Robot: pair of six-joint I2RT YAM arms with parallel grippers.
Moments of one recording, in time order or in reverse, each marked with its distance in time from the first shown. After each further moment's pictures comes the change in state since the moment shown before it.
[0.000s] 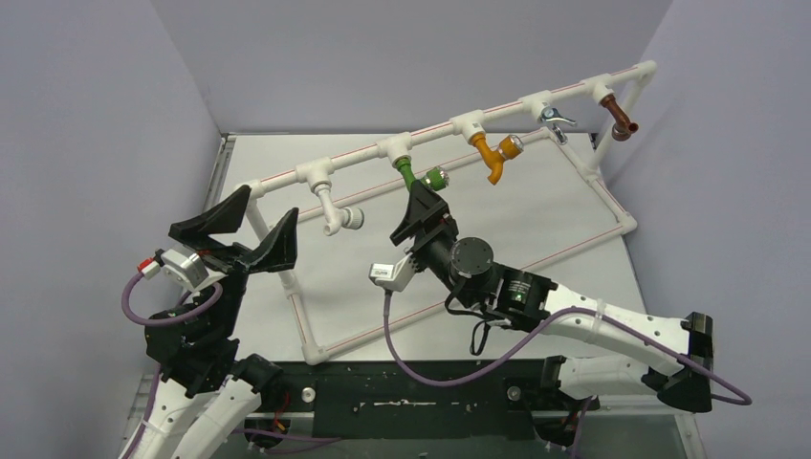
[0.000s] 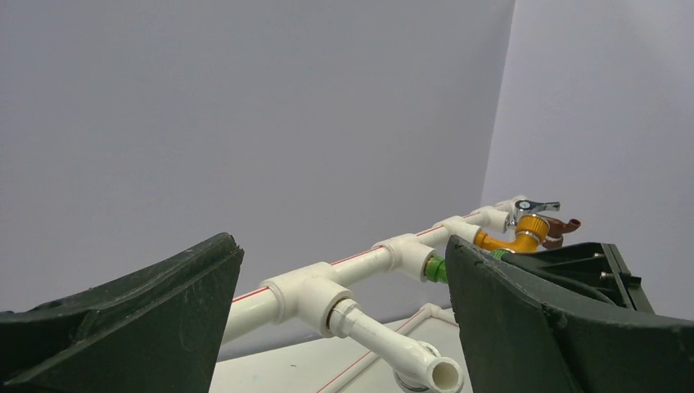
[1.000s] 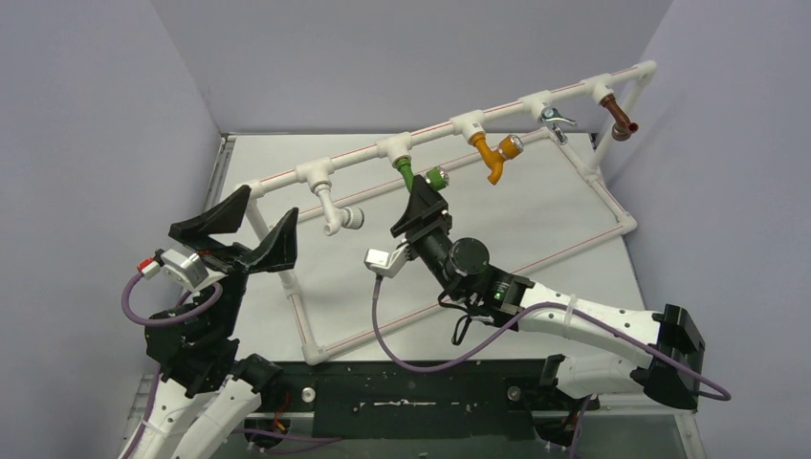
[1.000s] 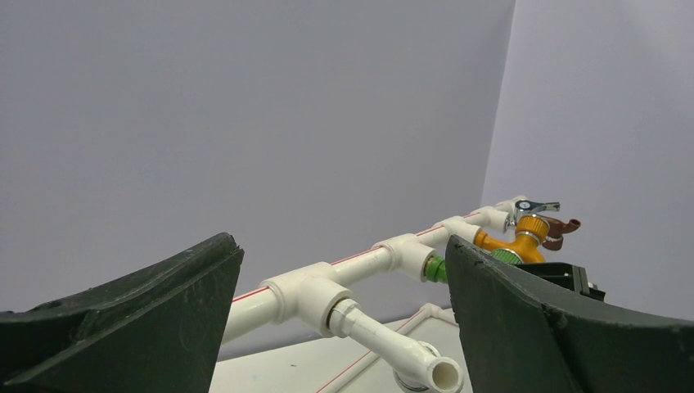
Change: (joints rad) left arm -0.001 0.000 0.000 0.000 -0.002 0.000; right arm -0.068 0.077 -0.145 0.410 -0.011 -0.026
